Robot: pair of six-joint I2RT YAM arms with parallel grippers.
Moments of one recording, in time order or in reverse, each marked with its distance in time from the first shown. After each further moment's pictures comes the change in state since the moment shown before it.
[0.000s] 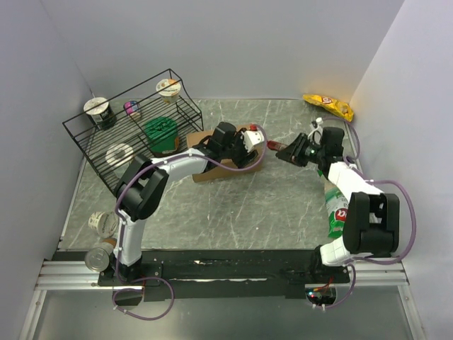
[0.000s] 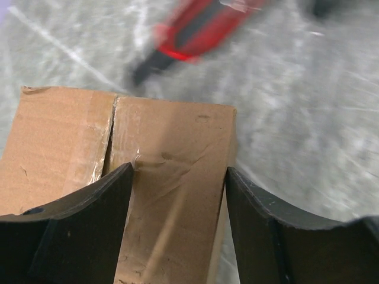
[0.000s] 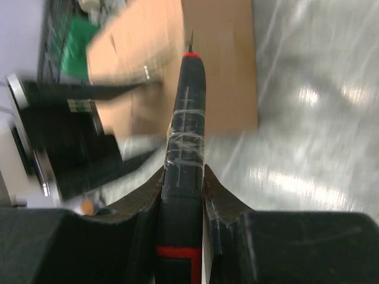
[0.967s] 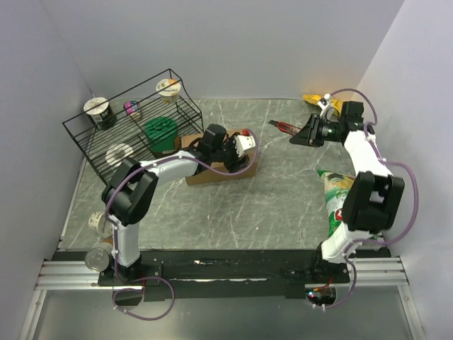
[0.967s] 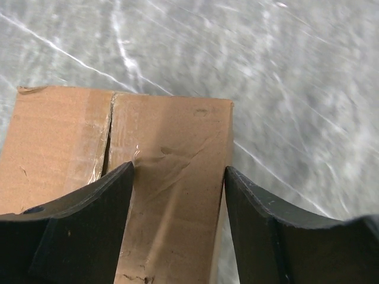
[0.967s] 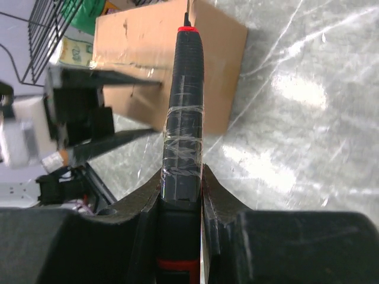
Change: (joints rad) left arm 0.032 -0.096 -0.118 -0.011 0.101 0.058; right arm -0.143 0.181 0.474 -0.565 -0.228 -0.497
